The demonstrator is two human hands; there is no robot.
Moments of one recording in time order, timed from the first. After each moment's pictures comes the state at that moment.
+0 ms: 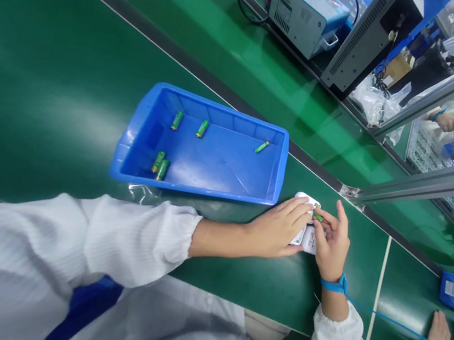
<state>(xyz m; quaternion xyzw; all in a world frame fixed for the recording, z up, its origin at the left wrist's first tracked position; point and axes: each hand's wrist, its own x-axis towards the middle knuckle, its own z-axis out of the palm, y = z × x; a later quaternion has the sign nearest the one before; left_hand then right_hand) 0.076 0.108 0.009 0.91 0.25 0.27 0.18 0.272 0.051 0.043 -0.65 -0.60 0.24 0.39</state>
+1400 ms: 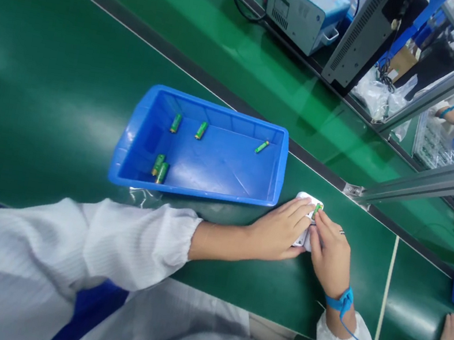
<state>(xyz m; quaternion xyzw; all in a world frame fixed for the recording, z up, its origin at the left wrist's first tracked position) 0.077 0.108 0.008 0.91 0.24 0.28 0.19 0.269 0.043 0.058 -0.63 -0.75 0.08 0.20</state>
